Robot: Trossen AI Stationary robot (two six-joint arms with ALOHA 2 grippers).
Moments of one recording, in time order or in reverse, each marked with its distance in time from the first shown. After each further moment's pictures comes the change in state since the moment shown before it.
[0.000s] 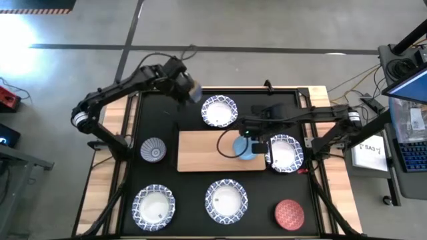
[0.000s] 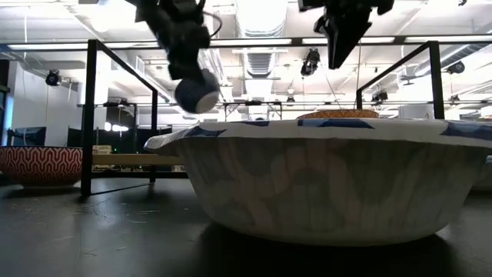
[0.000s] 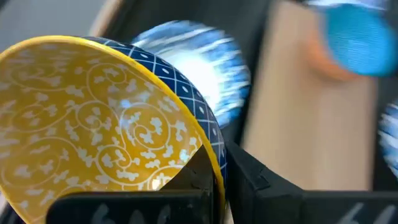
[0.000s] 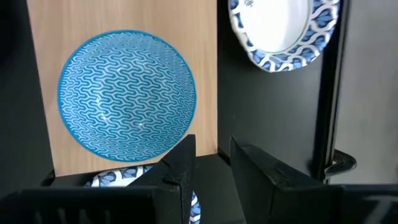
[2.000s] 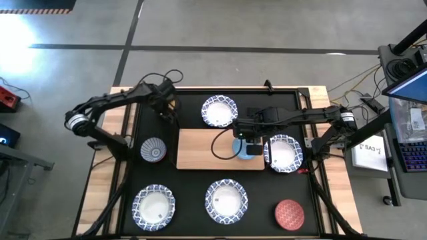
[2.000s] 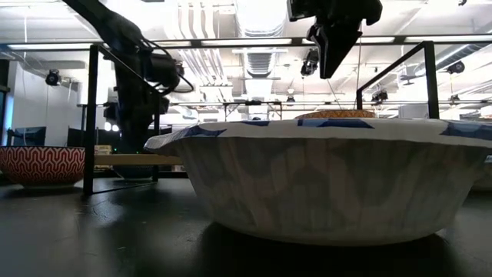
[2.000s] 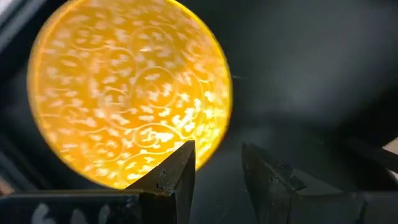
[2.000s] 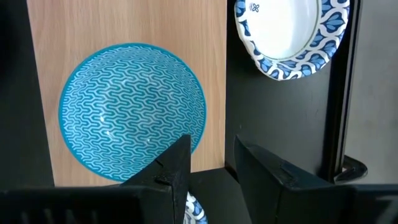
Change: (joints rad) left arm 0.124 -0.069 -0.503 0.063 -0.413 -0.326; right arm 0.000 0.066 0.000 0.047 -0.002 0.021
